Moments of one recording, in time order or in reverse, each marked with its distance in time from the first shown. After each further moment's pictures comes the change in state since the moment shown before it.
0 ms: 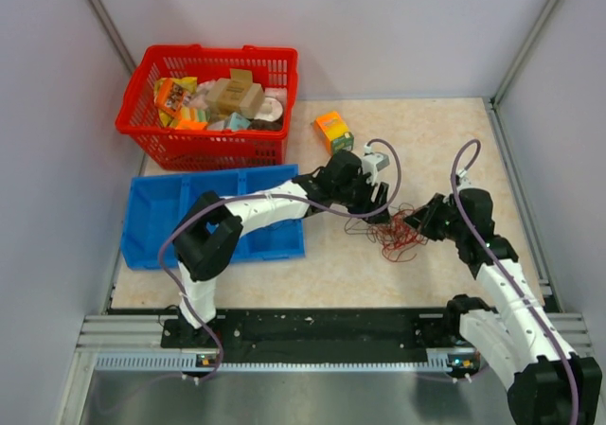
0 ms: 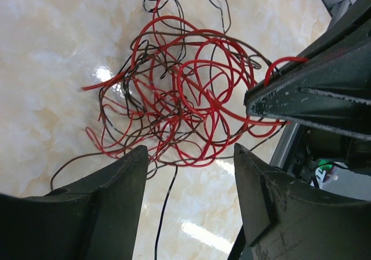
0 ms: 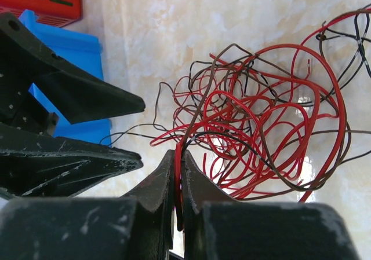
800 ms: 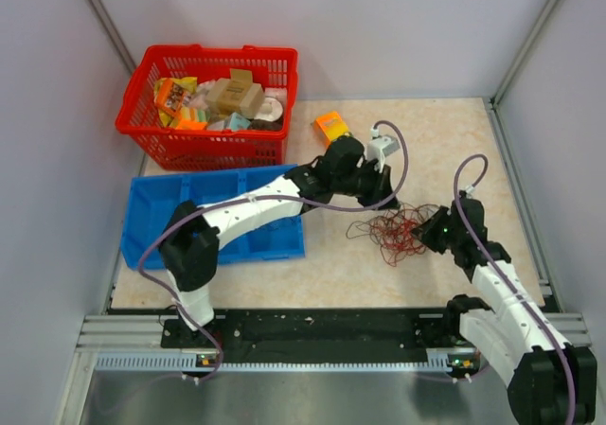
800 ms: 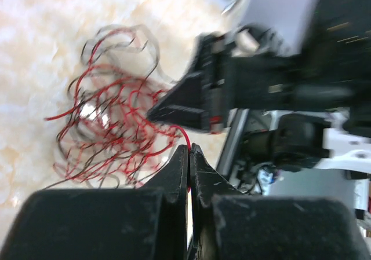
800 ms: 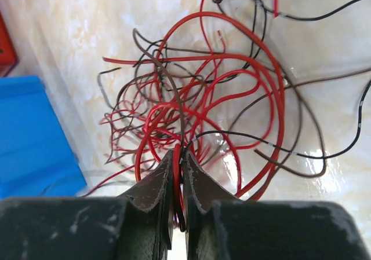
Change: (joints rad) left arm -0.043 -0.061 0.096 -0.032 0.043 -0.059; right arm 0.000 0.015 -0.091 -0.027 0.174 0.159
